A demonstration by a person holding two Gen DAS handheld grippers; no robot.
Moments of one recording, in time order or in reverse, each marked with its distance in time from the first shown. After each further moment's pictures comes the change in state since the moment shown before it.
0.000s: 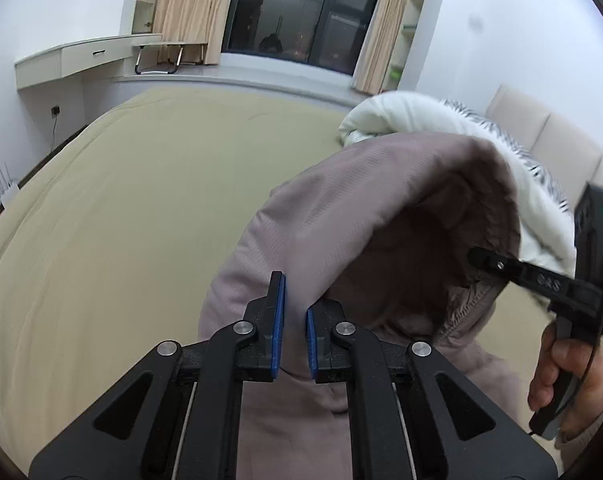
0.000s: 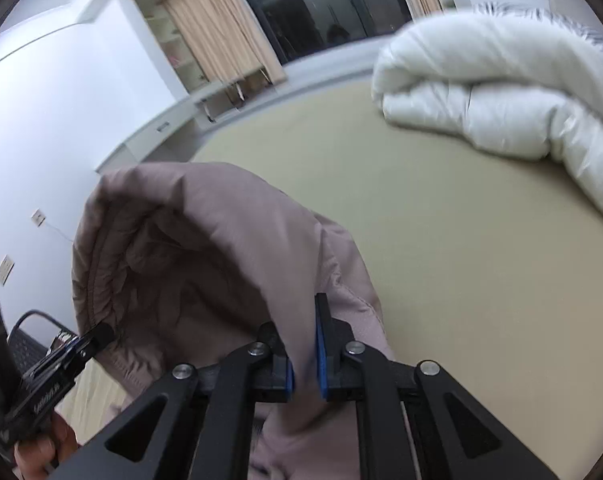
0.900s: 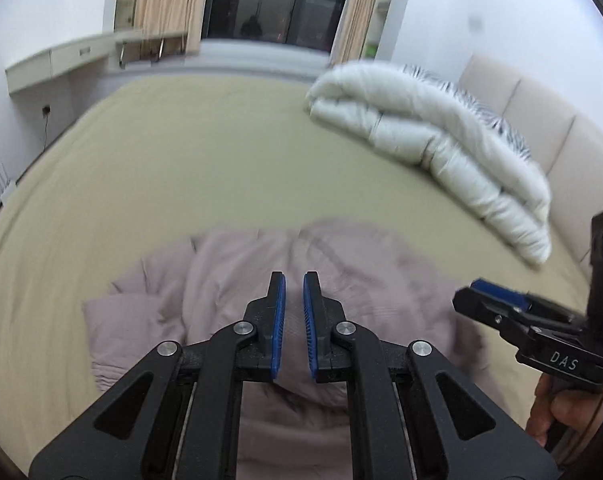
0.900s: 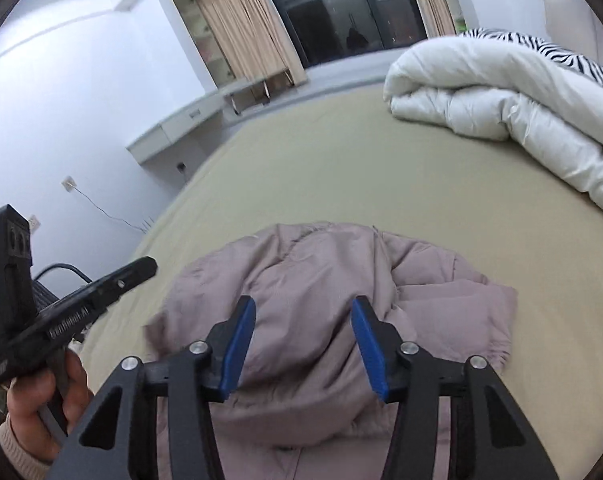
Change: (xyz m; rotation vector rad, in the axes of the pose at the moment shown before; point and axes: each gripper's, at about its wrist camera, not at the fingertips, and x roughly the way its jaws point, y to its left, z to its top) left arm -0.114 -0.041 -0.070 0.076 0.130 0.012; right arm -0.088 0.038 -0.109 -0.045 0.112 -0.054
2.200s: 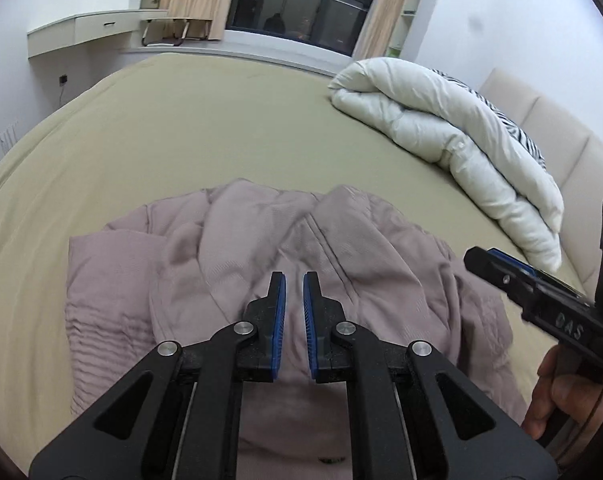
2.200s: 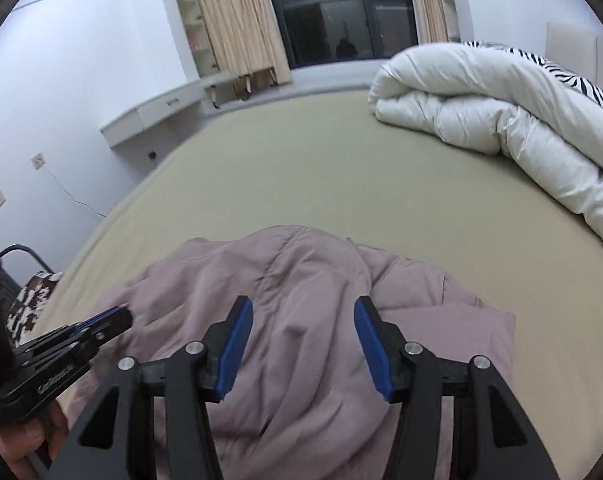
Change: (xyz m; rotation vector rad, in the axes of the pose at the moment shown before) left arm 0.027 0.009 -0.043 -0.069 -0.027 0.005; right arm 0.016 0.008 -0.011 -0.090 -0.081 -0.058
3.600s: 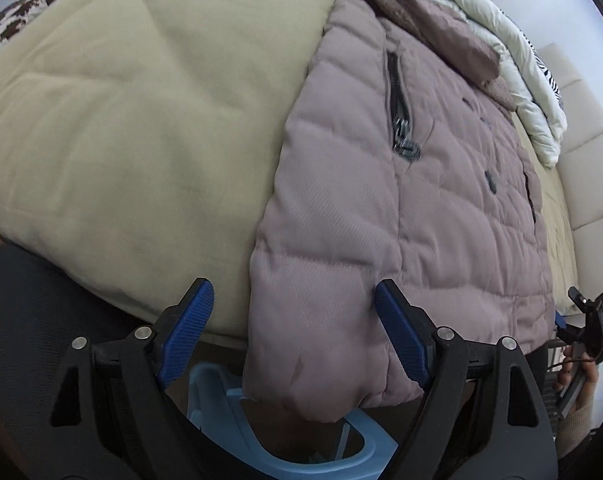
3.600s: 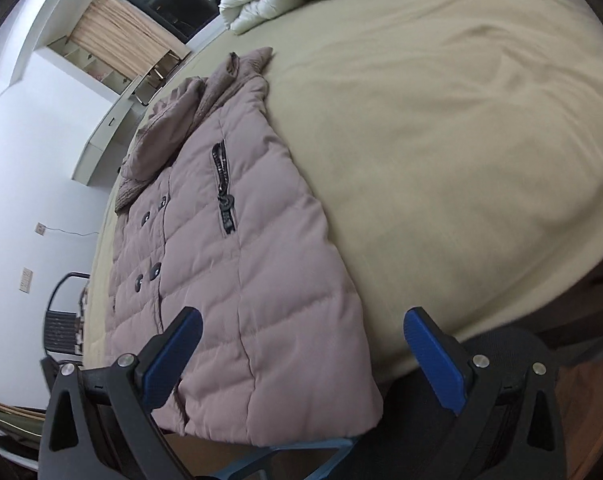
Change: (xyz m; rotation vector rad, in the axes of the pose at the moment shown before) left arm -0.315 0.146 -0.380 -0.308 0.427 0.044; right arm -0.305 -0.109 -0.353 0.591 0.263 0.038
